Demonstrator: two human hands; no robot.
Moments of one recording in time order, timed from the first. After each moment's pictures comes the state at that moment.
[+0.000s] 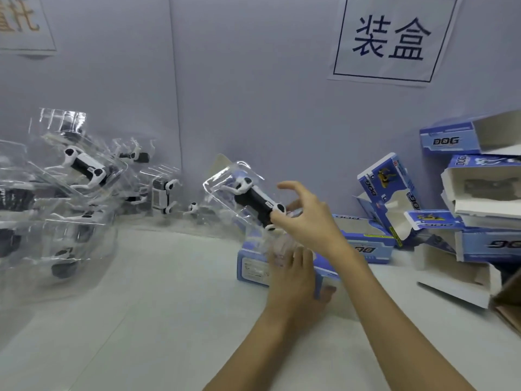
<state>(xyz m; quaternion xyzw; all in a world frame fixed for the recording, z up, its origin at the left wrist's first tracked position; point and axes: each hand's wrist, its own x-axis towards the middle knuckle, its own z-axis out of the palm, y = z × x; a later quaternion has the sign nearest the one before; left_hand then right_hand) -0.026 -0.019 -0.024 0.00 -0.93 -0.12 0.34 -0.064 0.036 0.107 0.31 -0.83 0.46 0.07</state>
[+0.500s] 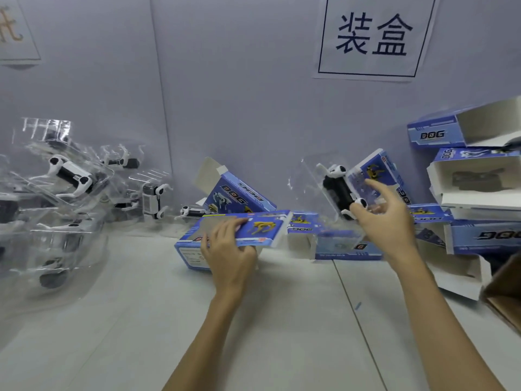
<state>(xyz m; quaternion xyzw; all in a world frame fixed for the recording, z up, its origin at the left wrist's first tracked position) -0.022 -0.091 0.012 0.18 -0.78 -0.38 0.46 -0.119 0.155 0.088 0.14 -0.78 0.56 0.23</state>
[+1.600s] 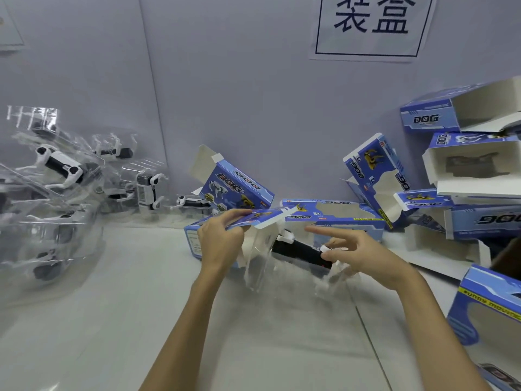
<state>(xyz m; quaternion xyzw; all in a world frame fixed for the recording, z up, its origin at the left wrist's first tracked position) -0.012 -0.106 0.032 0.14 -0.76 -0.54 0.33 -0.102 0.163 0.039 0.31 -0.78 0.52 -0.17</state>
